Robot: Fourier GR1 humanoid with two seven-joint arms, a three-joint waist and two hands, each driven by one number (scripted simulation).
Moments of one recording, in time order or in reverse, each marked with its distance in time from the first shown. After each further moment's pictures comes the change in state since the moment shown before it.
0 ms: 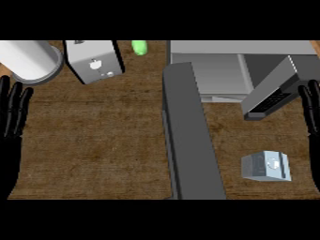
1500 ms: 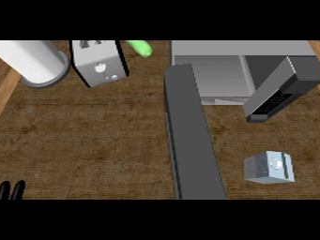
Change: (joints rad) left arm 0.734 -0.044 -0.374 -0.219 0.039 0.186 -0.367; right arm 0.660 0.020 -0.221 -0.271 -0.250 0.523 -0.278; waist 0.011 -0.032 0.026
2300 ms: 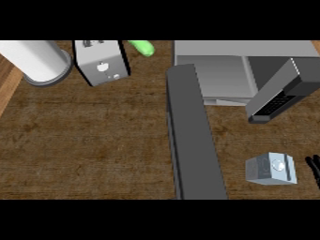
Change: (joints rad) left arm 0.271 0.084 0.023 0.010 0.091 -0.097 -0.274; right arm -0.186 0.065 0.051 0.264 0.316 -0.064 -0.104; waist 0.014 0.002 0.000
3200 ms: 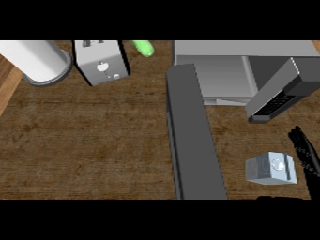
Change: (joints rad) left arm 0.123 0.052 0.071 0.036 0.088 -0.095 -0.159; right arm -0.285 -0.070 -0.101 0.533 0.177 -0.163 -0.211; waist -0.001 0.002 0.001
